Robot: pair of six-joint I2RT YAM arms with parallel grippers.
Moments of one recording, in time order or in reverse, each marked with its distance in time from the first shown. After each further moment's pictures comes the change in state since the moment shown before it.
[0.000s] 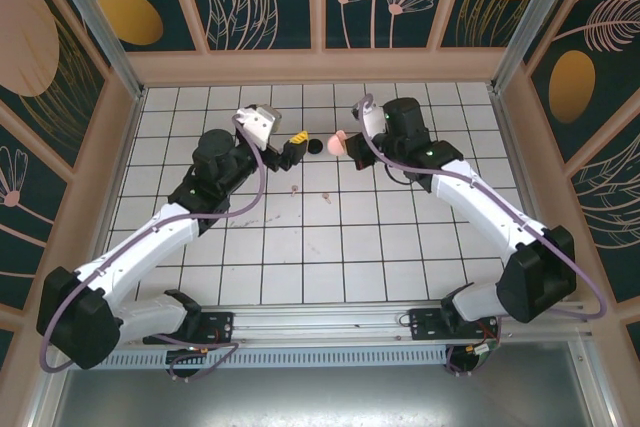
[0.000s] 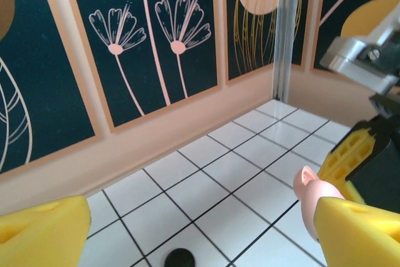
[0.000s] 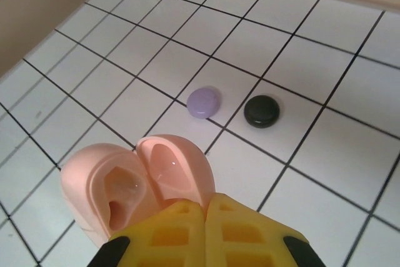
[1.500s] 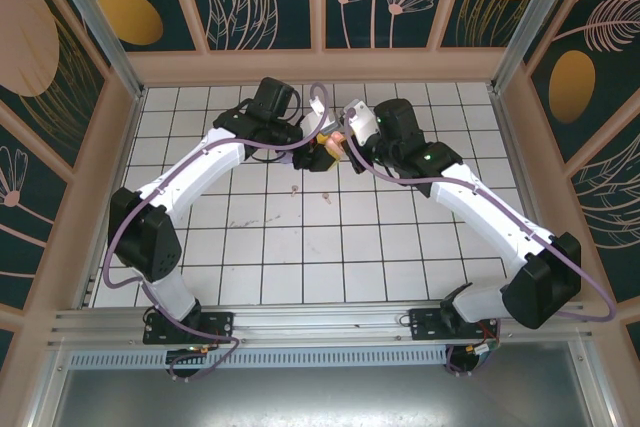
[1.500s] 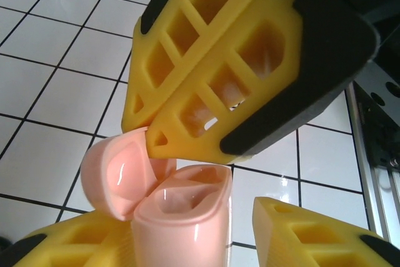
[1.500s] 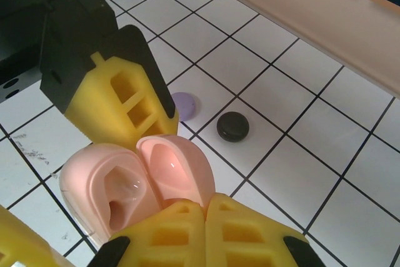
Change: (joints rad) left arm 0.014 0.536 0.678 -0.886 0.657 0.333; right arm 0.090 -0.041 0.037 -0.056 0.152 -0.212
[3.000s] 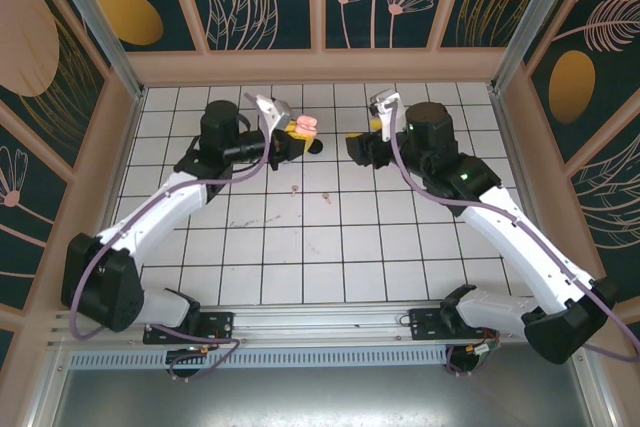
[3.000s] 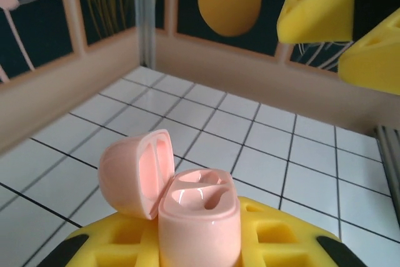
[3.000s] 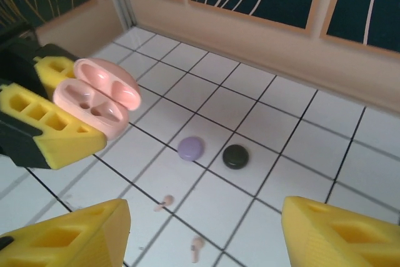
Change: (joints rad) left arm 0.124 -0.367 -0.558 0.800 -0.034 -0.399; right arm 0.002 -0.208 -0.003 -0.029 0.040 0.256
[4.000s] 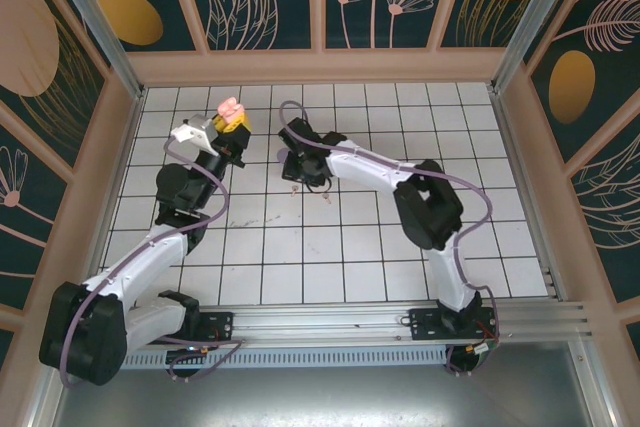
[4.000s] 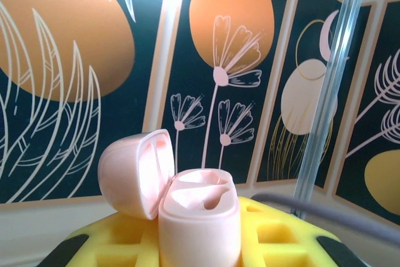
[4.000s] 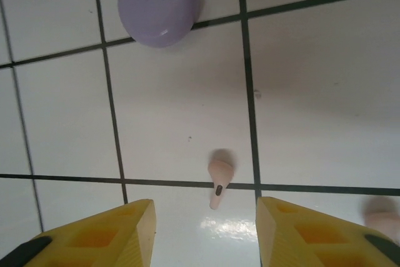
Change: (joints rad) left arm 0.109 -0.256 -0.465 0.742 -0.562 -0.294; right arm 0.209 0.977 0.496 -0.210 0.126 0.830
